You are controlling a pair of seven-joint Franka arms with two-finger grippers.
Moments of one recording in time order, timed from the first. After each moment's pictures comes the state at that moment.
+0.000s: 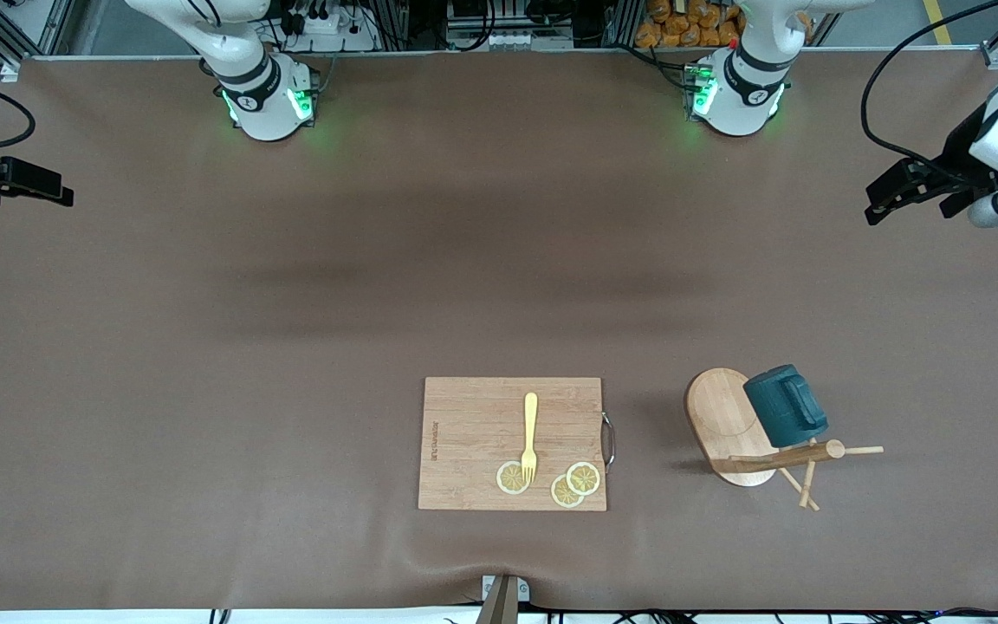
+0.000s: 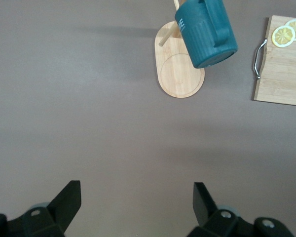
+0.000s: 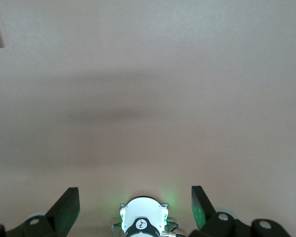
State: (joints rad) left arm -0.05 -0.14 -0.01 -1.77 0.00 1.67 -0.17; right arm -0.10 0.06 0.01 -1.47 0.02 1.27 -0.06
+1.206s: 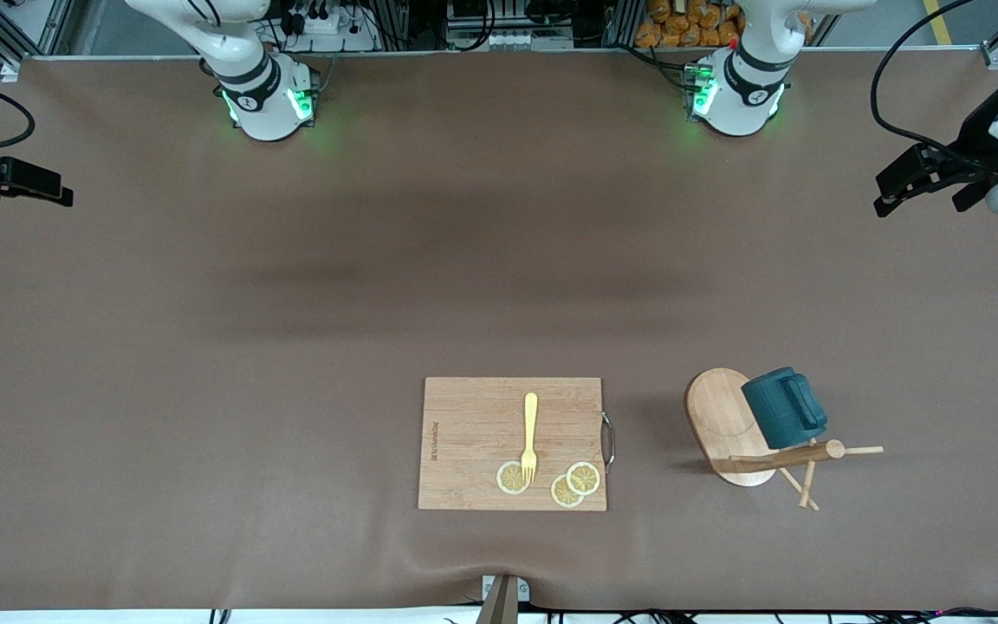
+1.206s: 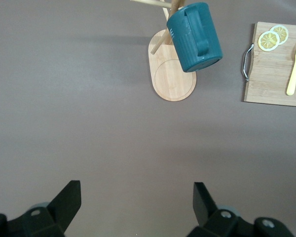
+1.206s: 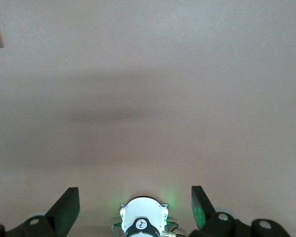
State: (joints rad) left arm -0.11 -0.11 0.02 -1.67 0.00 1.61 -0.16; right arm -0.10 0.06 0.01 -1.47 0.02 1.27 -0.06
